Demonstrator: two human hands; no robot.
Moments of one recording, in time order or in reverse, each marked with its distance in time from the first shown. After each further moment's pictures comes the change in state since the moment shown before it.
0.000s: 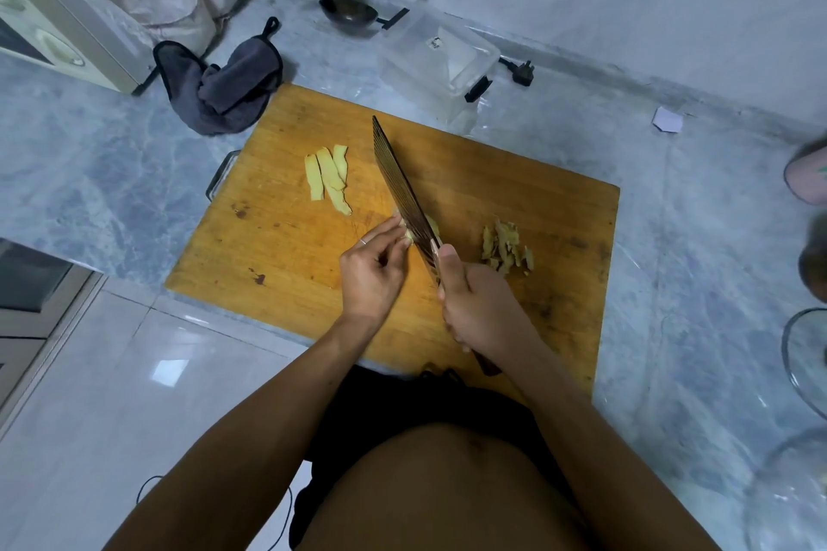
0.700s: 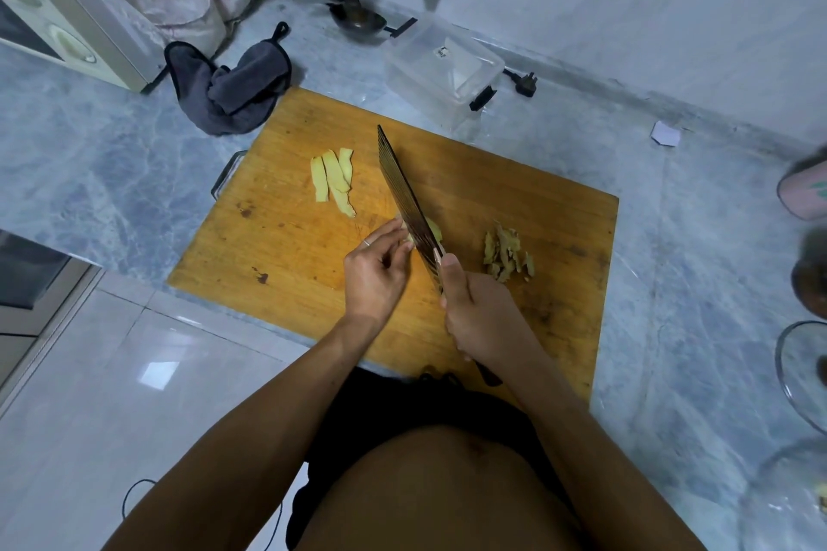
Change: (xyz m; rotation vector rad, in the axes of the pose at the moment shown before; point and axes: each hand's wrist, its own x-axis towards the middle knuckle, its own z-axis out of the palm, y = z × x) left_hand 0.001 -0.002 -0.001 -0.001 -0.017 -0.012; right_hand -0.010 -0.004 0.002 -0.032 0.012 -0.013
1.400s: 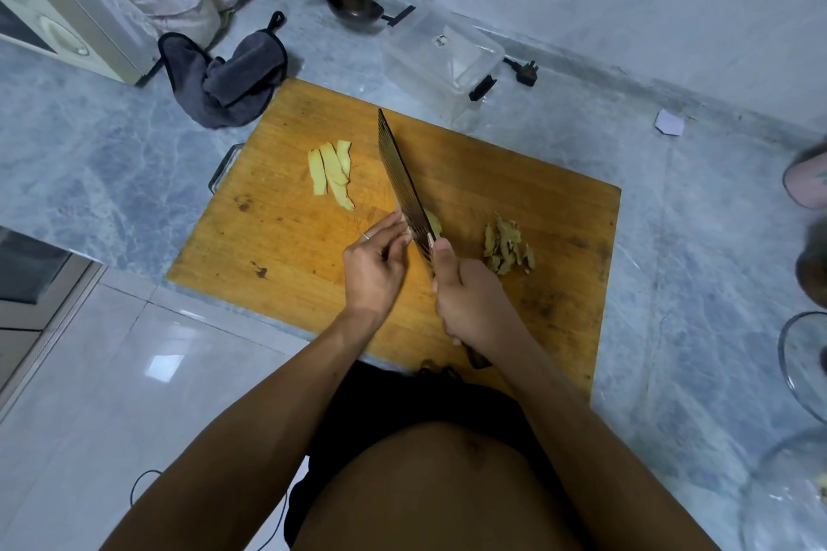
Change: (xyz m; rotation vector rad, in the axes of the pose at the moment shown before) left_hand 0.000 -0.001 0.002 0.025 0.006 -0.018; right_hand 0.013 -0.002 0.006 0.027 -0.001 0.030
